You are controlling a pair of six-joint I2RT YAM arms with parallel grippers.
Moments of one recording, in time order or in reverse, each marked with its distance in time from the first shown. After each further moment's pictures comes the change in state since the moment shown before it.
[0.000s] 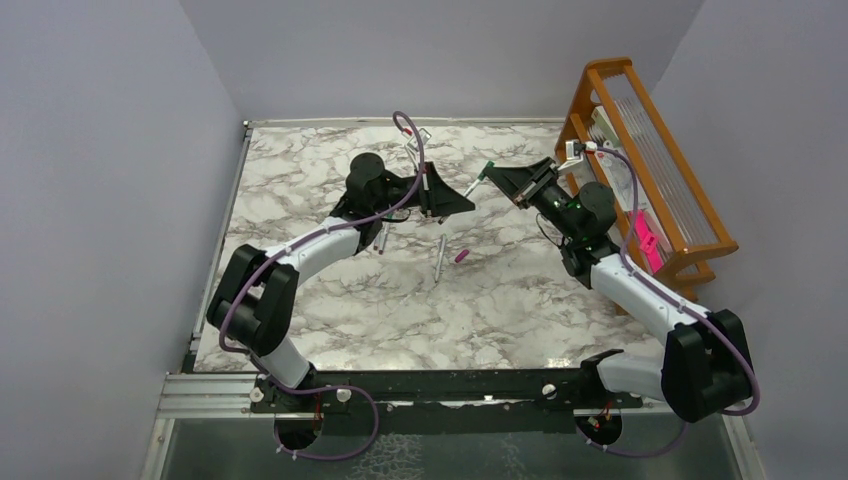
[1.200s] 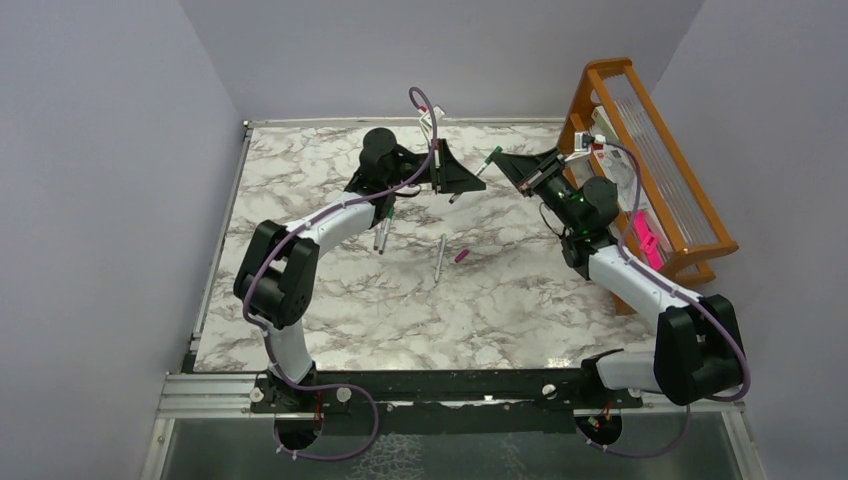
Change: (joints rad) left arm 0.008 0.188 0.253 0.010 0.091 -0.100; right arm -0.042 0.080 0.025 0.116 -0.004 0.020
